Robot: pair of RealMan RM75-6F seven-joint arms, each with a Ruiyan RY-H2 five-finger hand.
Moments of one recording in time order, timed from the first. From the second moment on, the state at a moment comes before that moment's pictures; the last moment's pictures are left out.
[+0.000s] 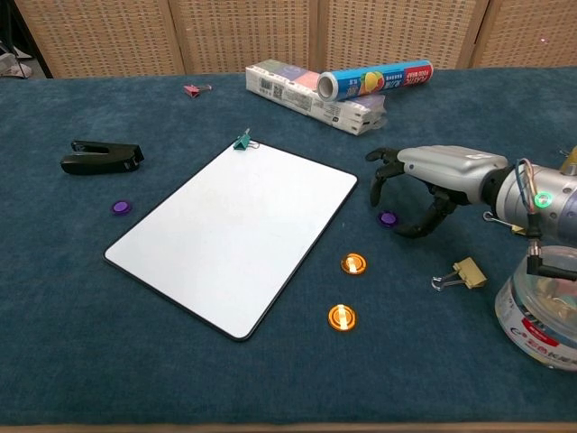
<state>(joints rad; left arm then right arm) -0.13 -1.06 -0.08 -1.68 1.43 1.44 0.03 0.71 -1.65 0.15 -1.26 -1.25 0.83 -0.15</state>
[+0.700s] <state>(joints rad) -0.13 -1.06 -0.08 -1.68 1.43 1.44 0.03 0.72 -1.67 0.14 -1.23 -1.24 0.83 -0.14</state>
